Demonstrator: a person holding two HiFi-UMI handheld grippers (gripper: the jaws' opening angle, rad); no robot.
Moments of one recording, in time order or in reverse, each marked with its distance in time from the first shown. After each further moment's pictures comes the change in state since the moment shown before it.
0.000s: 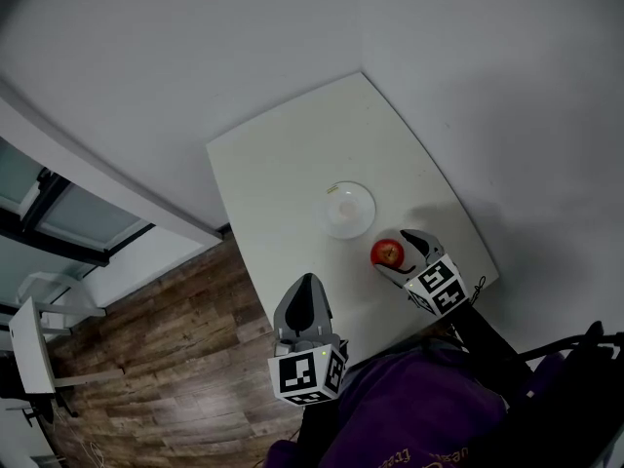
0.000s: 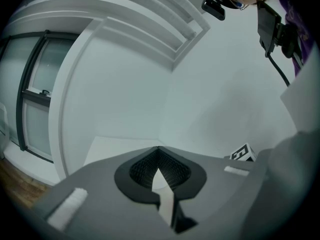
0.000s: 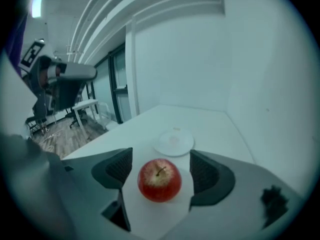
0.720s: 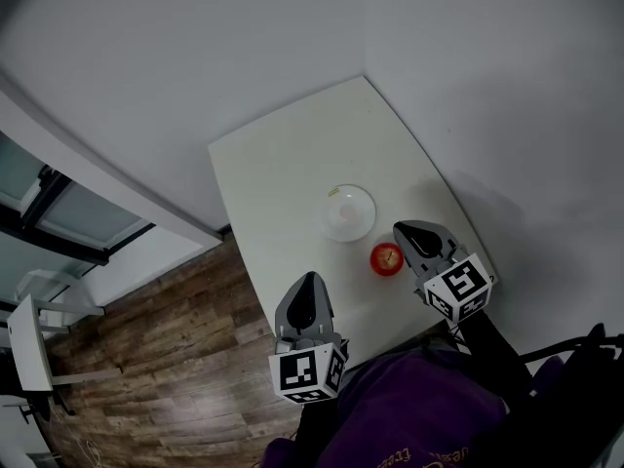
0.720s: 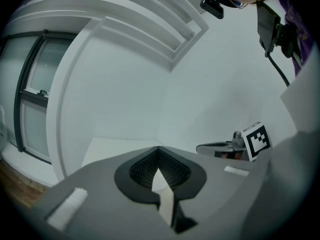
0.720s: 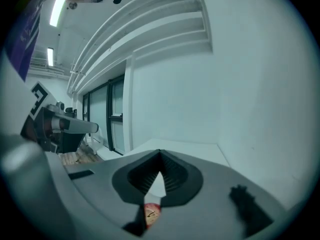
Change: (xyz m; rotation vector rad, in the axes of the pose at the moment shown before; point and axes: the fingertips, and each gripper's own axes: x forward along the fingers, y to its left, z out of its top) left arm 0.007 -0.003 0.001 0.007 -0.003 -0.014; right arm -0.055 -0.020 0.096 0.011 -0.337 -0.086
